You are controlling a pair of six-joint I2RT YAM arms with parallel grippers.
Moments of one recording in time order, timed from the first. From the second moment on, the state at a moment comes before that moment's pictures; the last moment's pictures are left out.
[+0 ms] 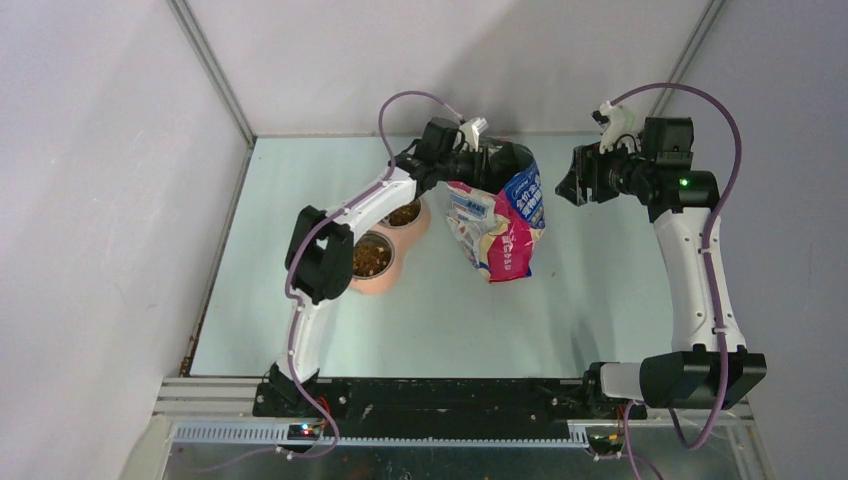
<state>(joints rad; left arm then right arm) -0.62 2.17 1.91 -0.30 0.55 -0.47 -0.04 1.32 1.52 -0.88 -0.55 -0.16</state>
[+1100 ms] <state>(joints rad) -0.48 2.12 1.92 -0.14 0.90 -0.75 -0.04 1.35 1.52 -0.90 -0.50 -0.19</state>
